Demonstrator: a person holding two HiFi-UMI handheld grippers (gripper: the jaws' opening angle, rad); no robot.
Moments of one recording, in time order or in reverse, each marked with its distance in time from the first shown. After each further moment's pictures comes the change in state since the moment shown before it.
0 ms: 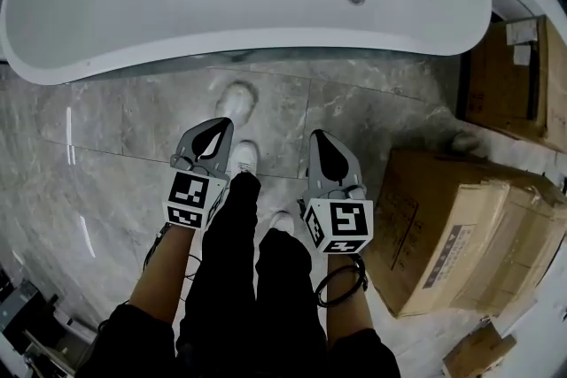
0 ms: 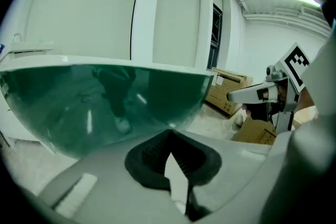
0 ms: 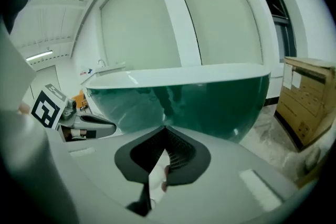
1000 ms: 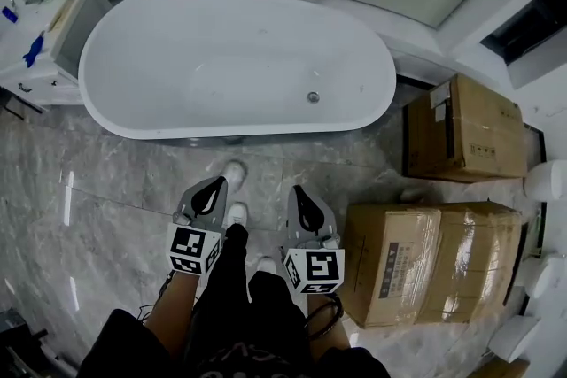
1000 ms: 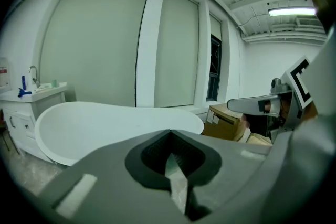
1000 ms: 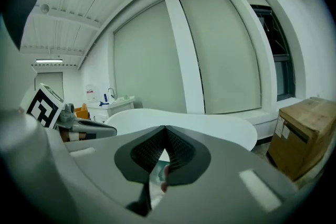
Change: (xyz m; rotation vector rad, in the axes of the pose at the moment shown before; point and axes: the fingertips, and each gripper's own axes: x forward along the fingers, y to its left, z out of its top) left arm -0.217 -0.065 0.238 -0.035 -0.268 0.065; right arm -0.201 0.070 0.246 -0.071 -0.244 -0.004
